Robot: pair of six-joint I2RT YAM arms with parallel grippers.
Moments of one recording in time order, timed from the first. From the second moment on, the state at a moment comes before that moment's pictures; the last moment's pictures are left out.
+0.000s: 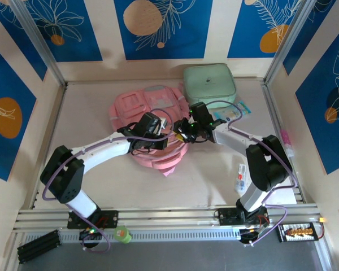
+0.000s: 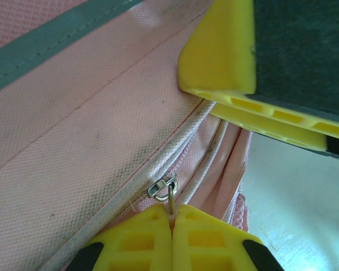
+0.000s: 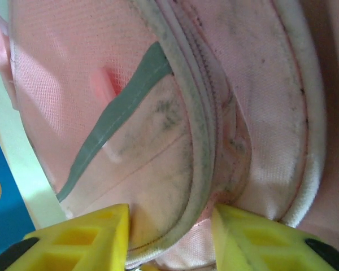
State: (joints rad) left arm -0.73 1.59 1.08 -0.38 0.16 -0.47; right arm 0.50 1.67 1.05 -0.23 -0.43 1.12
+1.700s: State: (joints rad) left arm -0.45 1.30 1.04 -0.63 -0.15 0.02; right arm 0.45 1.55 1.11 -0.41 -0.21 0.83
